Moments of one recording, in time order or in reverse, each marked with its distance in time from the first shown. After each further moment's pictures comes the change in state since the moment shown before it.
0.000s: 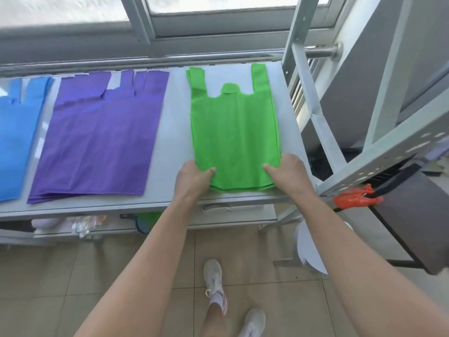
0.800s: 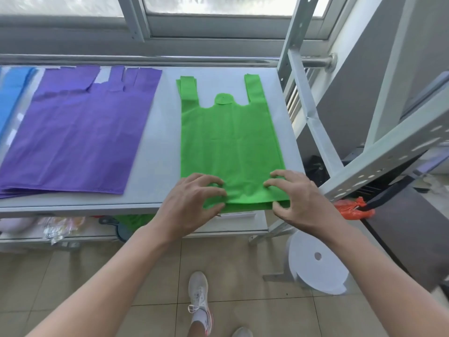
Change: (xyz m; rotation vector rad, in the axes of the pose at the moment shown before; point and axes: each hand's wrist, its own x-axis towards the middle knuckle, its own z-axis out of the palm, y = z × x) left_hand -0.031 -0.036 0.009 0.485 -0.055 0.973; right_hand -0.035 0.069 -0.016 -0.234 -0.050 -0.581
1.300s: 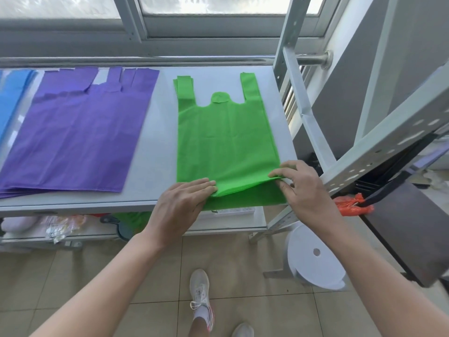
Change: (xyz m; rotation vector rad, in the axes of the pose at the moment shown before) left_hand -0.020 -0.006 0.013 0.074 0.148 0.072; right_hand -0.003 0.006 -0.001 0.179 0.230 0.097
